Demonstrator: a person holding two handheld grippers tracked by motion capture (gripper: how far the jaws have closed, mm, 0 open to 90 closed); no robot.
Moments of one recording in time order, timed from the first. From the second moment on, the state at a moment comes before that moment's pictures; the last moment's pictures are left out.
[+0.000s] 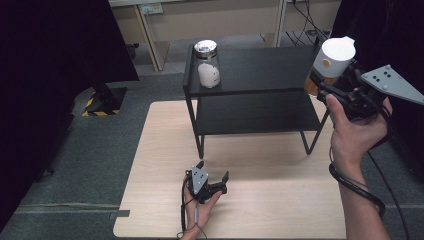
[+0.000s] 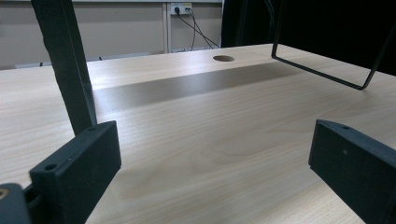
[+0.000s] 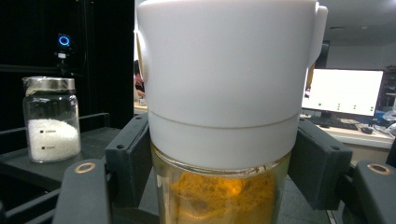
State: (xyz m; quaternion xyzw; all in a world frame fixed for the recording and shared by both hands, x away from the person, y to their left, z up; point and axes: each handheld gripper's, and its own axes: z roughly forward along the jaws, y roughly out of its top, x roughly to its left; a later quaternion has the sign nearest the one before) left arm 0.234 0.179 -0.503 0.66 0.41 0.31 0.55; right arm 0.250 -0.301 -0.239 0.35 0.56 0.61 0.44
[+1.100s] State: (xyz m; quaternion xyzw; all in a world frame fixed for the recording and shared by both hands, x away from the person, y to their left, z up) left arm 0.234 0.179 -0.503 0.66 0.41 0.31 0.55; right arm 0.301 -0.281 -0.210 0.39 0.57 0.59 0.42
